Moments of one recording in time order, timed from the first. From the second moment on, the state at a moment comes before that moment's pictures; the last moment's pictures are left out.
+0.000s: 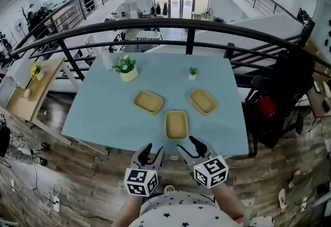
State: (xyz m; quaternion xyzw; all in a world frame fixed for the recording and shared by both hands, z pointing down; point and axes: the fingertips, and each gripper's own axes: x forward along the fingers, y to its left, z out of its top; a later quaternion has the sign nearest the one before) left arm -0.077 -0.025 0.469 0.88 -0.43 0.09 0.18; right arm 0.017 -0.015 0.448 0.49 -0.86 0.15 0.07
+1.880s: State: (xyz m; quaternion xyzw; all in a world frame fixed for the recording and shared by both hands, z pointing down) left arm -0.100 -0.166 0.530 0.86 -0.44 0.11 0.23; right arm 0.073 -0.159 0.628 0.56 -0.75 0.26 0.23
